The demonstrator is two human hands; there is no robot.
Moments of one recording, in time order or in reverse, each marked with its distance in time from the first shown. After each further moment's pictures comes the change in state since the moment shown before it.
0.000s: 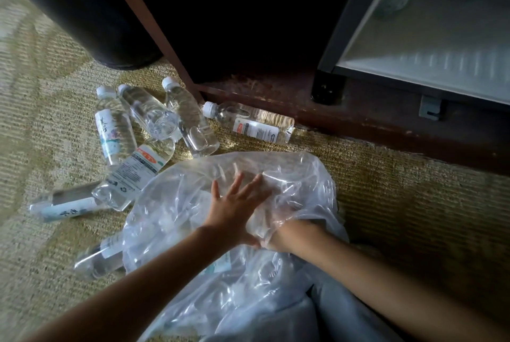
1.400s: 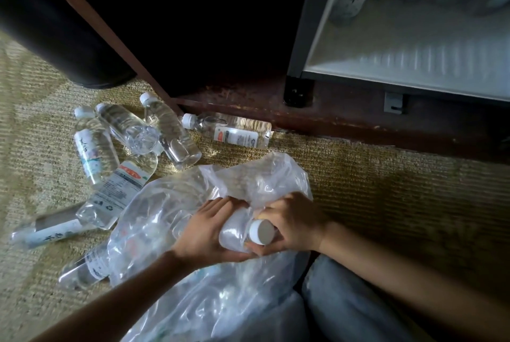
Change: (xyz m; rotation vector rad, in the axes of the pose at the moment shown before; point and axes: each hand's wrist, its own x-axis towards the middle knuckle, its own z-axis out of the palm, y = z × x) left_hand -0.023 -0.015 0.007 -0.424 0.610 0.385; right_hand -0.019 0.032 -0.014 -0.041 0.966 -0.801
